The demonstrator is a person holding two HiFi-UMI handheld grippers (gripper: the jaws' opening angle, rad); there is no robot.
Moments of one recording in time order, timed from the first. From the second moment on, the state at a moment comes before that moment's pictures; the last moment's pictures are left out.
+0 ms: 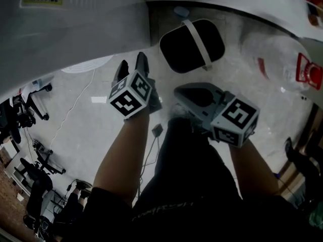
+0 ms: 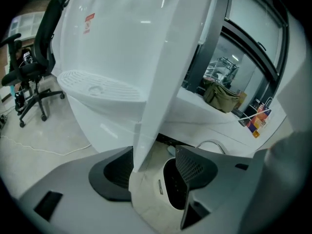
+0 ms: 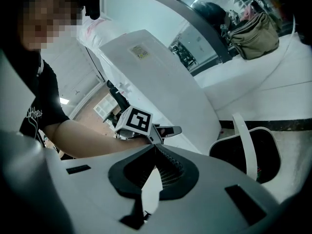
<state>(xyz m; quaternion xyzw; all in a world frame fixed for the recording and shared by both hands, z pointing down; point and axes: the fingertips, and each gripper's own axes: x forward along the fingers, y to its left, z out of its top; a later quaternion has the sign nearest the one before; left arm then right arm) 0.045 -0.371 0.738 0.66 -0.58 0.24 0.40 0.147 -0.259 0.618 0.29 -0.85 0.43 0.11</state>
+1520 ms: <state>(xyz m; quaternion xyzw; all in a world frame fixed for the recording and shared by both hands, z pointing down) 0.021 -0.397 0.762 0.63 -0.64 0.28 0.34 0.156 -0.254 0.629 0.28 -0.85 0.44 0.09</state>
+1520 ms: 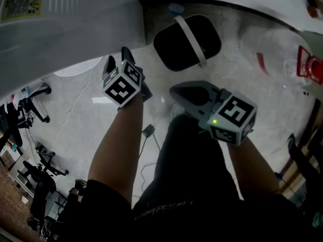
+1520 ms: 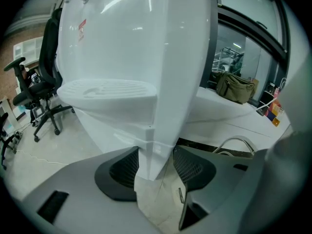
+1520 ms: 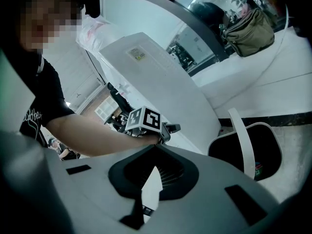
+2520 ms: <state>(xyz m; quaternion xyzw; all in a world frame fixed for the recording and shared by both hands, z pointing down) 0.025 -0.393 0.759 0.64 -0.63 0.28 0.36 0.195 -0.240 0.625 0.23 -0.87 0.42 0.13</state>
